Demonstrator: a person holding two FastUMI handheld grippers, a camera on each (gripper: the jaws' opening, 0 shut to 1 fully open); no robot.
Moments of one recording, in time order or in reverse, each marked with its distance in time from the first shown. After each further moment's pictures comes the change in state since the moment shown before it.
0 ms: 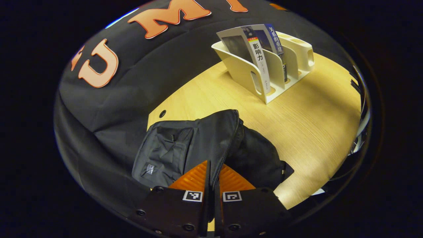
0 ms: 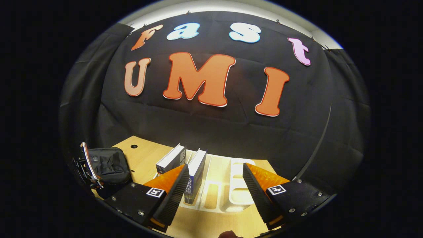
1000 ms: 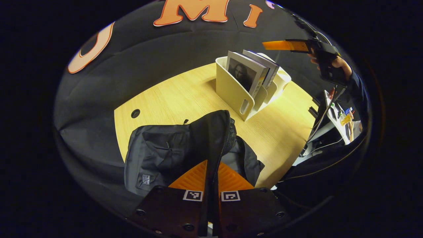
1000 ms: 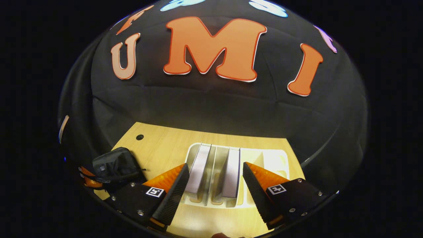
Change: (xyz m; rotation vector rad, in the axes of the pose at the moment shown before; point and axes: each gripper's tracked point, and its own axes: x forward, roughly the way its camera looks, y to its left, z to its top) left arm -0.047 0.097 0.046 -0.105 0.050 -0.478; right arm 0.107 0.094 0.023 0.037 0.367 0.066
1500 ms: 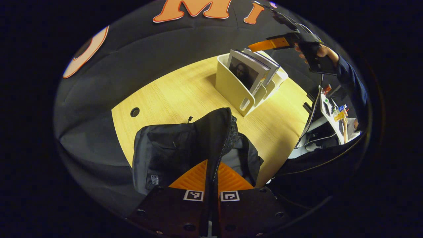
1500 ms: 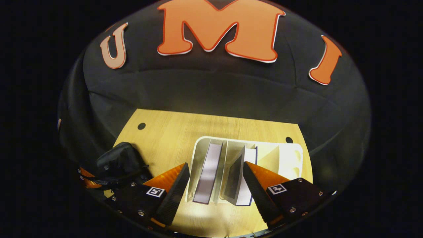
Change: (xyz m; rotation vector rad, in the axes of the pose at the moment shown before) left arm -0.016 0.025 0.016 0.062 0.094 -0.056; right arm 0.050 0.023 0.001 -0.024 0.264 0.037
